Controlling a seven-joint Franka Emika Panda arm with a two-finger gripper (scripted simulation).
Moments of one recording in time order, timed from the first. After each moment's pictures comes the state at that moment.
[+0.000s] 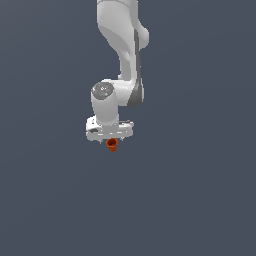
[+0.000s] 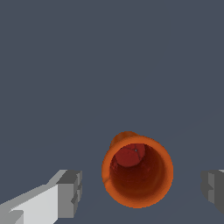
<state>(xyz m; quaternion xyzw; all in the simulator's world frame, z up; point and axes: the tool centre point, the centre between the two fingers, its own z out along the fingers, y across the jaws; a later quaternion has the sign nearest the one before) -0.039 -0.079 0.082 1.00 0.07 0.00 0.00</state>
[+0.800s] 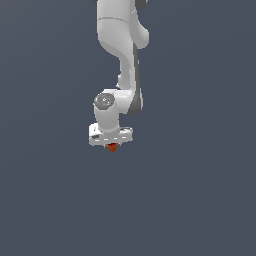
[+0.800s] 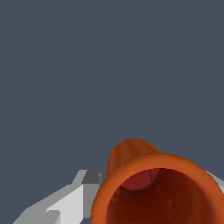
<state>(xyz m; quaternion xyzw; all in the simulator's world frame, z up) -0.040 -0.079 0.039 1.00 0.07 0.00 0.00</state>
